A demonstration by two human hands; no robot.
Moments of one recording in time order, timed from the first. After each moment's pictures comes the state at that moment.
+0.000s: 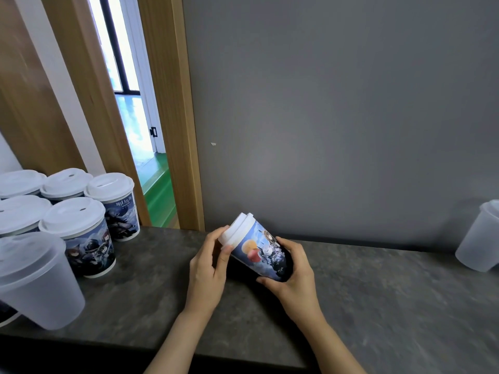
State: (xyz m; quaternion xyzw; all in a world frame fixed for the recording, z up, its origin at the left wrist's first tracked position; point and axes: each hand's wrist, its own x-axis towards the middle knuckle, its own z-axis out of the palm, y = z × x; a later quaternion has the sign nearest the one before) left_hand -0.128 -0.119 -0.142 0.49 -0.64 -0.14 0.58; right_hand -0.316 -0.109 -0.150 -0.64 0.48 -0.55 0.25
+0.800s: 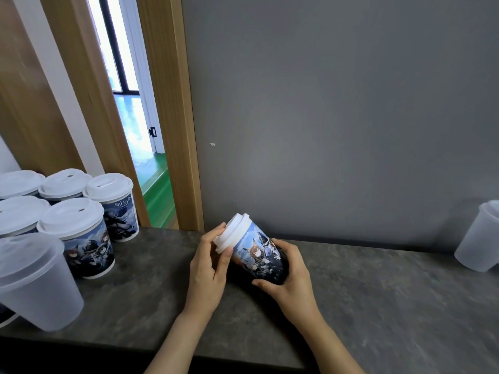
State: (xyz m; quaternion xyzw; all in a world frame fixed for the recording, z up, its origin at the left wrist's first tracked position) left_hand -0.129 -0.117 -0.142 0.47 -0.64 -0.14 0.60; right_hand -0.315 -0.108 -0.148 -0.67 0.48 -0.51 0.24
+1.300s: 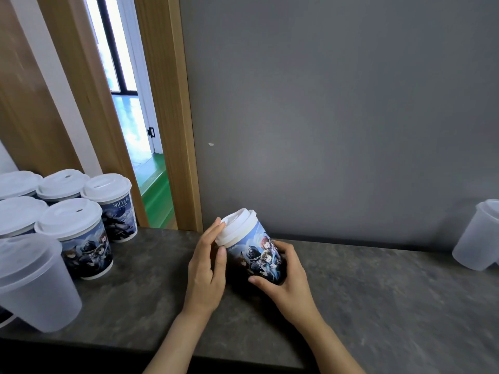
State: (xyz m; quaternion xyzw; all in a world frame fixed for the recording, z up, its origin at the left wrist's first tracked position) left_hand -0.129 -0.117 -0.141 0.43 -0.66 -0.10 0.61; right_hand -0.313 -0.103 -0.144 -0.66 0.48 -0.50 0.29
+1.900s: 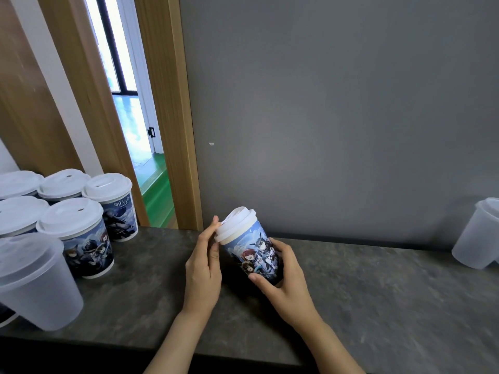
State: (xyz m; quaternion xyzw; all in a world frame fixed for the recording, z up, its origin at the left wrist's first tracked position) left_hand -0.129 -0.122 -0.144 0.47 -0.63 -0.09 0.61; right_hand -0.309 -0.101 -0.145 -0.68 0.46 -0.50 0.26
